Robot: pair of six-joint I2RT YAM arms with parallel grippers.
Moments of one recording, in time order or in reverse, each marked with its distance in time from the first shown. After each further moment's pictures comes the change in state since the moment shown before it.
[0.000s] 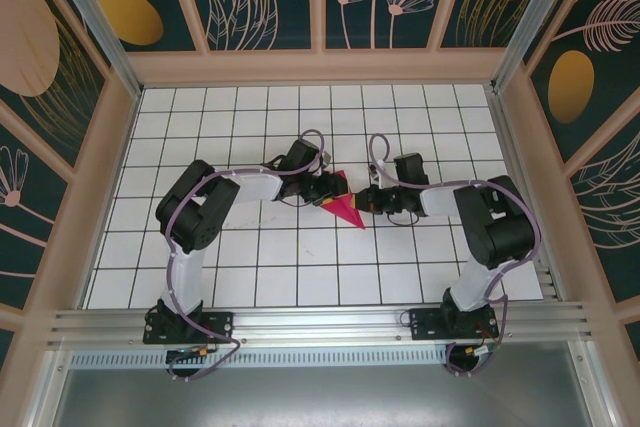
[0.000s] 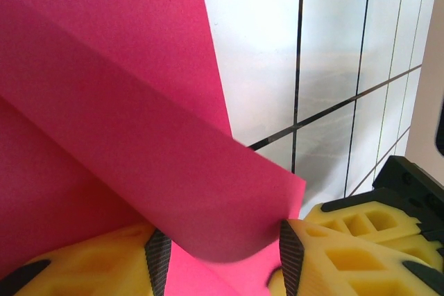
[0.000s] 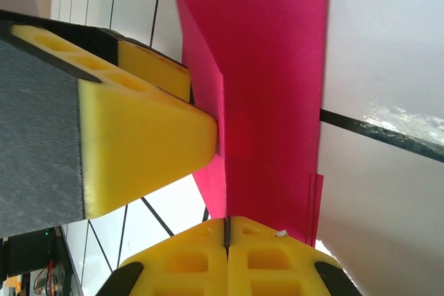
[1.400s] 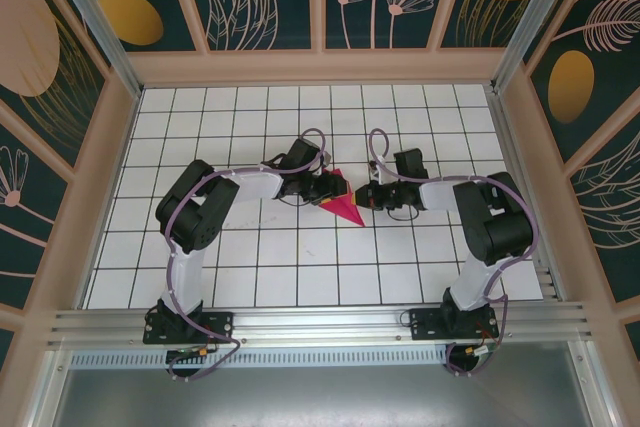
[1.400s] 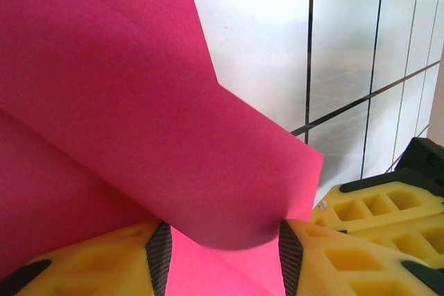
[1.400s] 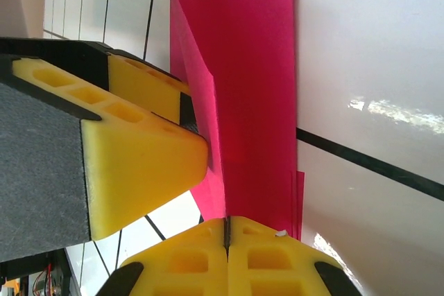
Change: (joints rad) left arm 0.000 0.000 0.023 -0.058 -0.028 0.048; right arm -0.014 0.024 0.065 -0.074 0.000 -0.027
